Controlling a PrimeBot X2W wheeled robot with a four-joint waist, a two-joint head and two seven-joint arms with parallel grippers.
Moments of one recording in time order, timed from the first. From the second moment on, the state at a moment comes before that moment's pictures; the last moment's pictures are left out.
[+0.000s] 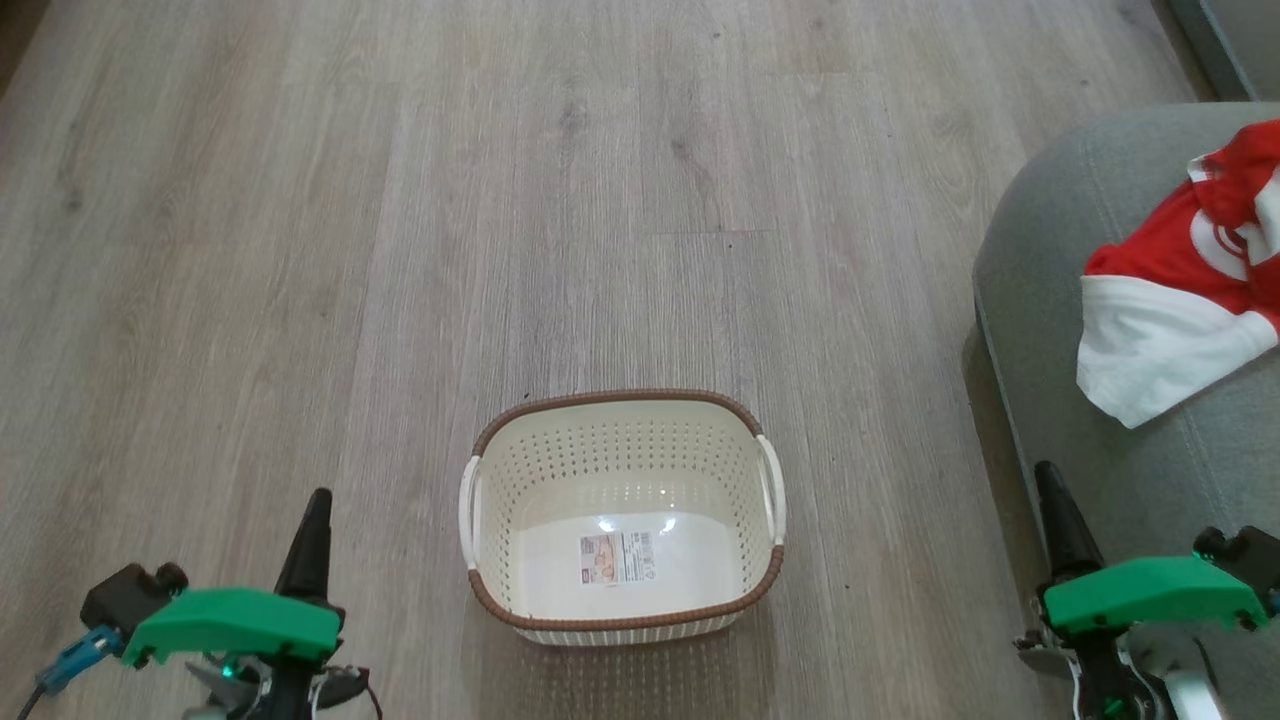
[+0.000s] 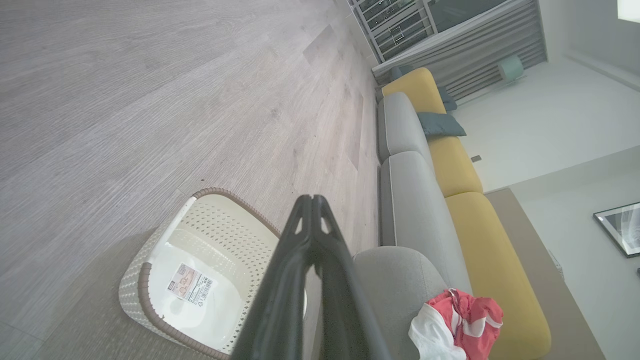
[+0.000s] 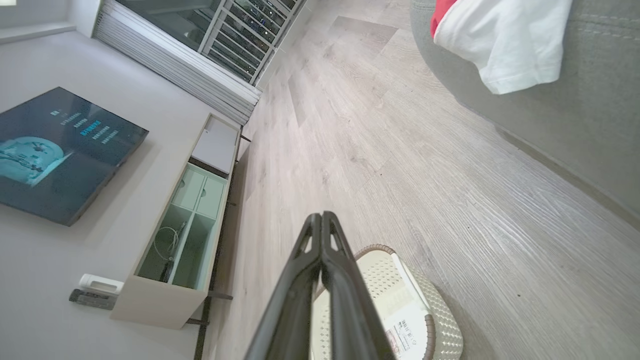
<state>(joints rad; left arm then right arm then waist) -0.06 0.05 0.04 0.37 -1.06 -0.12 -0.03 -0.03 -0.05 -0.09 0.33 0.98 0.13 -0.04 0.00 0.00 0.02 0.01</state>
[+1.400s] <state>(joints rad) -0.06 0.04 0.07 0.30 -1.52 -0.12 0.09 -0.05 -0.05 -0.12 0.29 1.50 0.13 0.08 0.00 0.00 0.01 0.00</state>
